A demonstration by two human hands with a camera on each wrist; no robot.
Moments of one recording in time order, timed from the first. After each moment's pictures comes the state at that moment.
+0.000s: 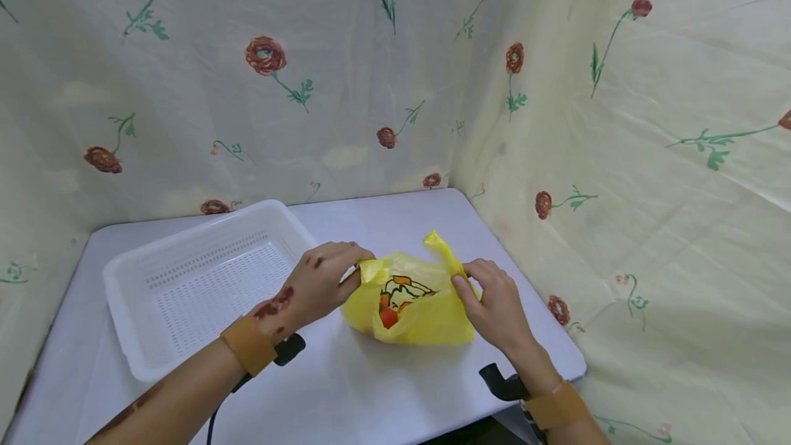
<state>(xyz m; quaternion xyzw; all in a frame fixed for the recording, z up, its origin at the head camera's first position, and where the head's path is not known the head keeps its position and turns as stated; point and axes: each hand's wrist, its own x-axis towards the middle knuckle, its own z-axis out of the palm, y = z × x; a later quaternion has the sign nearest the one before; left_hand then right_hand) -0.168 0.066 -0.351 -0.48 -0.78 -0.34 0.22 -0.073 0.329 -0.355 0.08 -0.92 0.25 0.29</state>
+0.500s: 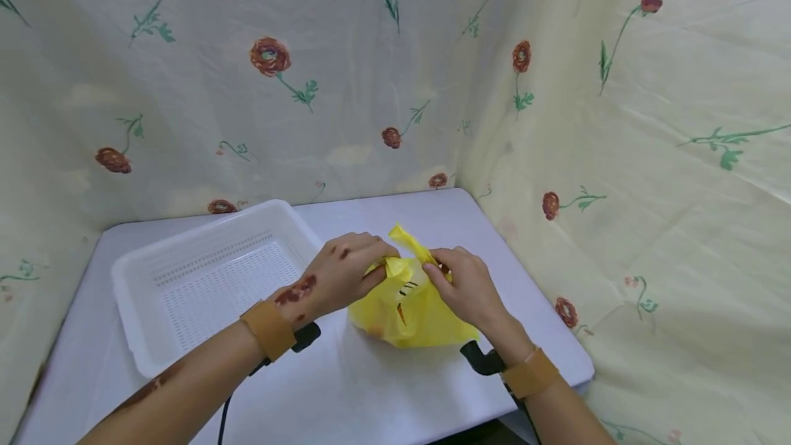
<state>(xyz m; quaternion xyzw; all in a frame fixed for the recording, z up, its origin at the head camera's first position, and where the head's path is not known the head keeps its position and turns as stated) -0.173 0.086 -0.336 -0.52 -0.77 -0.28 0.22 -0.107 0.305 -0.344 0.10 -0.95 0.24 0.18</state>
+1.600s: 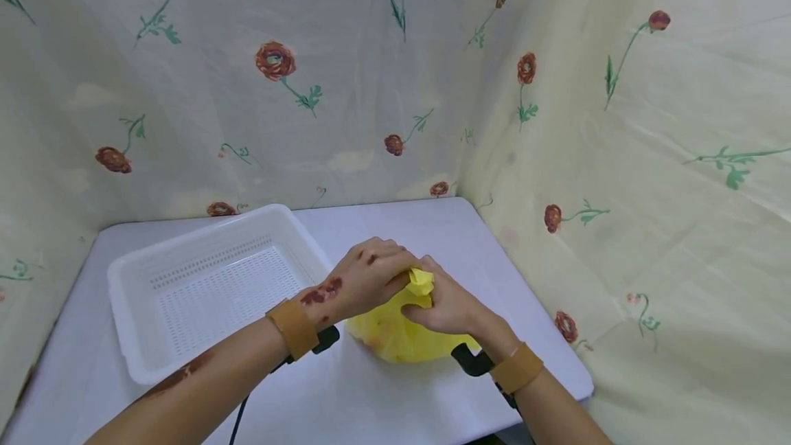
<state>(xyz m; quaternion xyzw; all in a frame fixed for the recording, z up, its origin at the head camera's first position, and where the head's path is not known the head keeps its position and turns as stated) -0.180 0.114 -0.337 -0.55 -0.76 -0.27 0.23 -0.125 0.300 -0.352 0.22 -0.90 0.37 -0.03</state>
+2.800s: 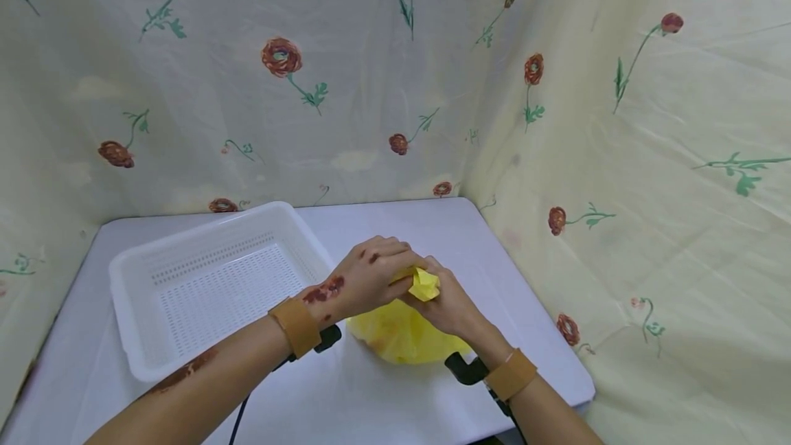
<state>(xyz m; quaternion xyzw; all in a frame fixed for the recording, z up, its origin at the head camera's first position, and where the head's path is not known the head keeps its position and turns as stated) -0.184 0.110 -0.339 -0.54 -0.76 -0.28 0.22 -0.129 0.288 -0.364 0.18 -0.91 0.37 0.06</state>
